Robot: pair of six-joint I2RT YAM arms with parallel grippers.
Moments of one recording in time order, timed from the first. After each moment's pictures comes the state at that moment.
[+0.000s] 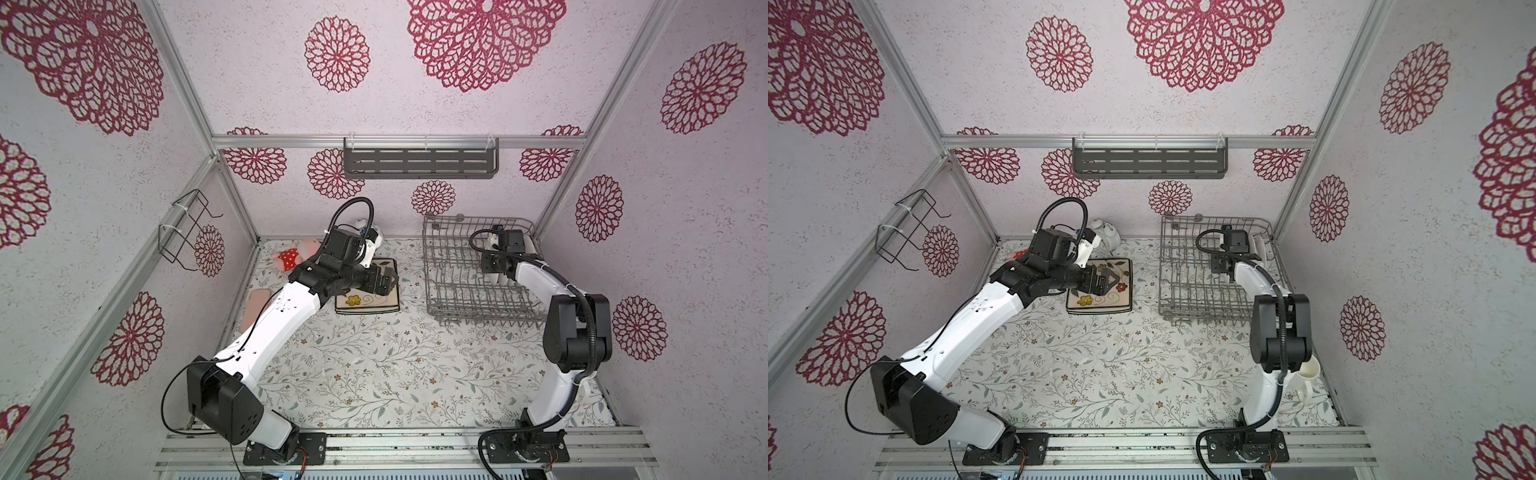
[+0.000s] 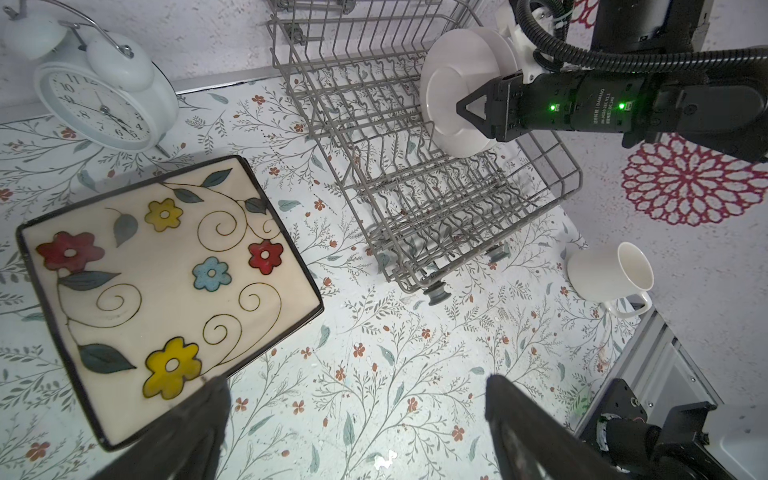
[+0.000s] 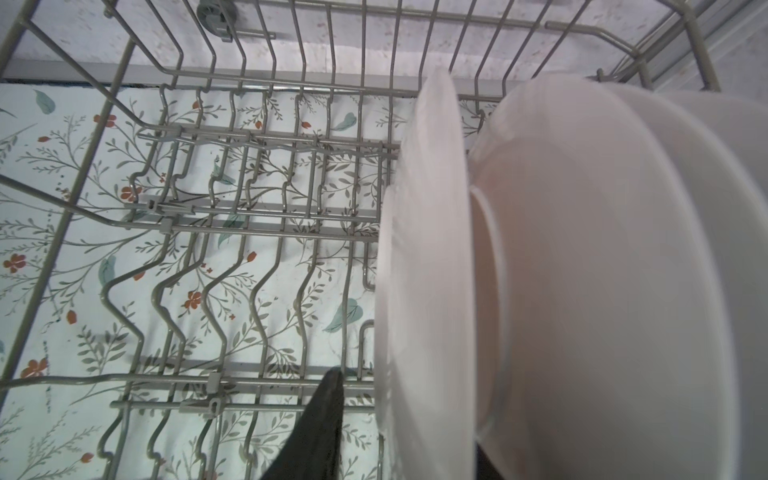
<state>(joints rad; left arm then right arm) -0.51 1.51 1.47 -0.67 0.25 -0.19 0.06 1.90 1.46 -0.35 0.09 -0.01</state>
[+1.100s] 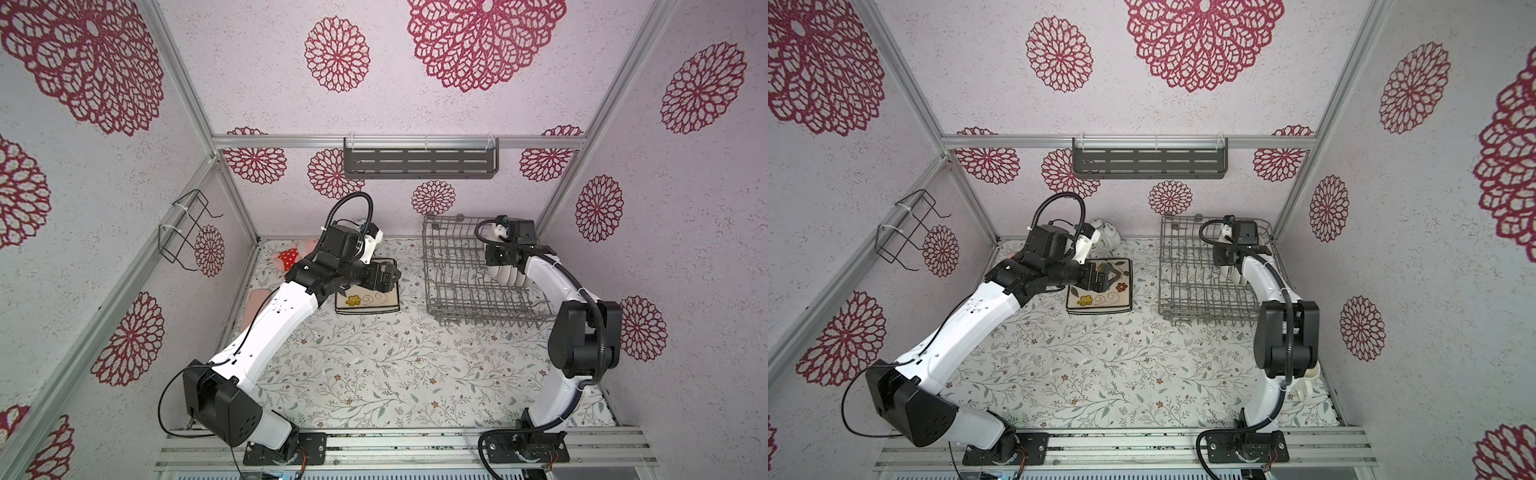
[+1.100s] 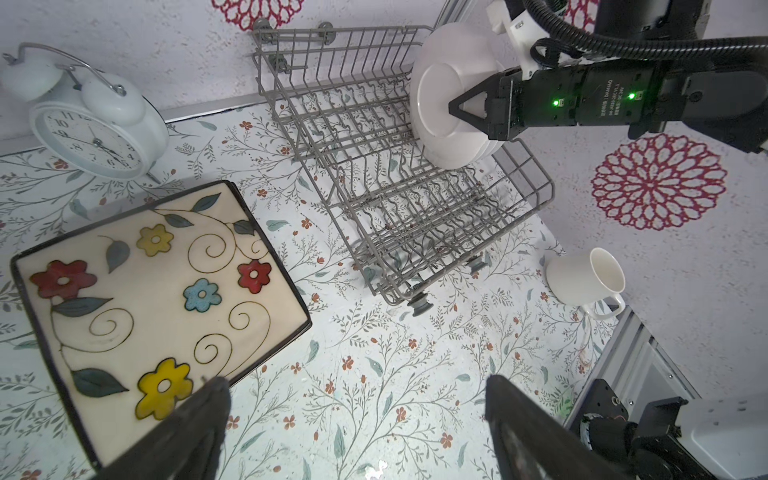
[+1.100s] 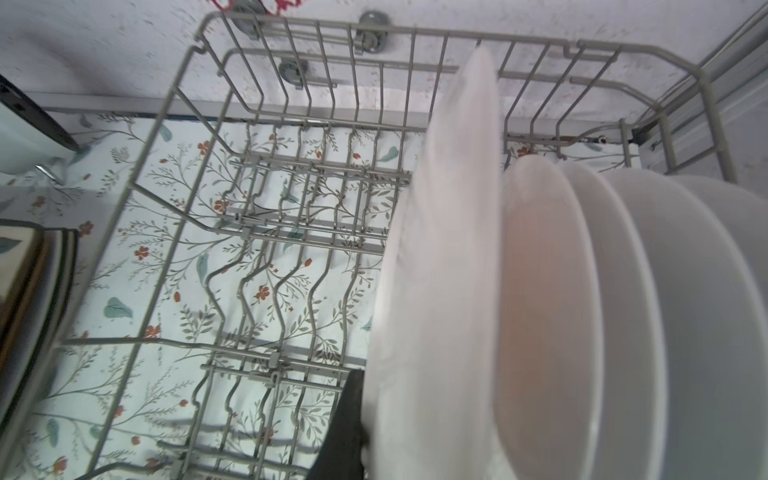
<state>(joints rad) -0.51 1.48 1.49 -0.66 0.28 -0.19 0.05 1.81 1.54 -0.47 -0.08 -0.03</state>
